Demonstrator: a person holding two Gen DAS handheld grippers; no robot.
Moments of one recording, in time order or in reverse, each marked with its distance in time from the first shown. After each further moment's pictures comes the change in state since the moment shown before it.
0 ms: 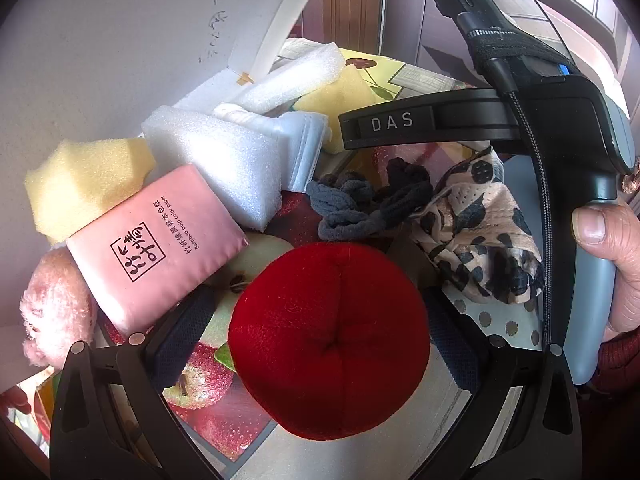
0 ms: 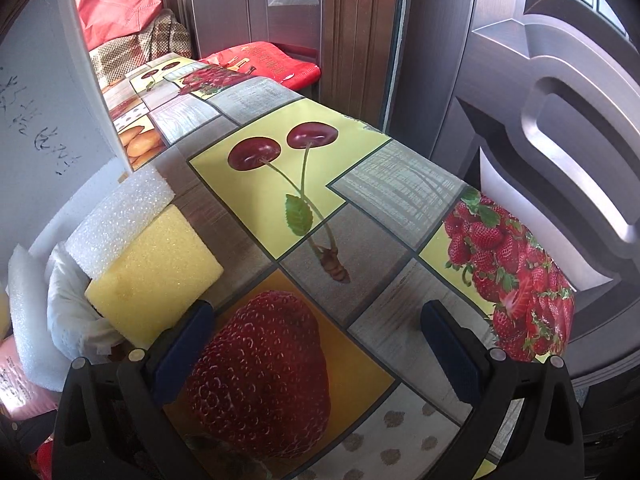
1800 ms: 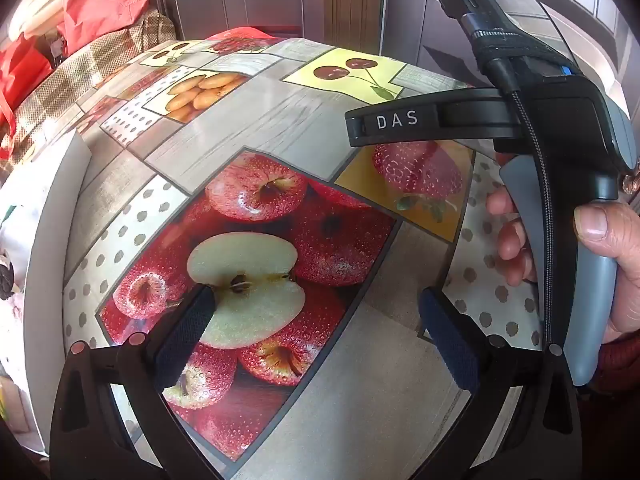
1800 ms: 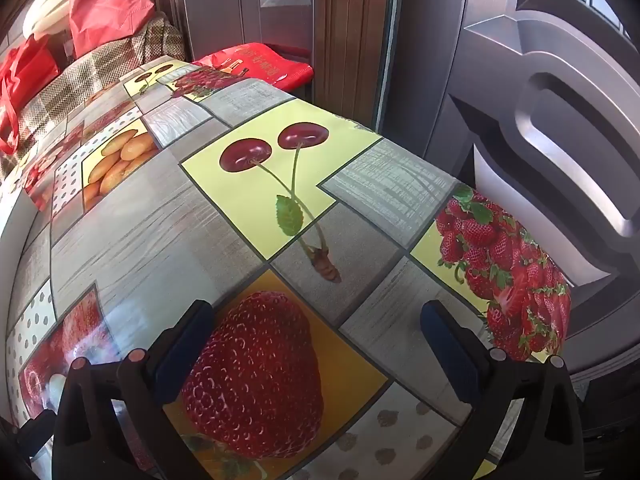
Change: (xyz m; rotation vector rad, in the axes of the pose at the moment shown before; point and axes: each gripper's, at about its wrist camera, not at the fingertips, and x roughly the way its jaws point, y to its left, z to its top) left arm 0.004 0.007 -0.003 0.000 0.002 0.003; right arm -0.001 -0.005 0.000 0.019 0.002 -0.003
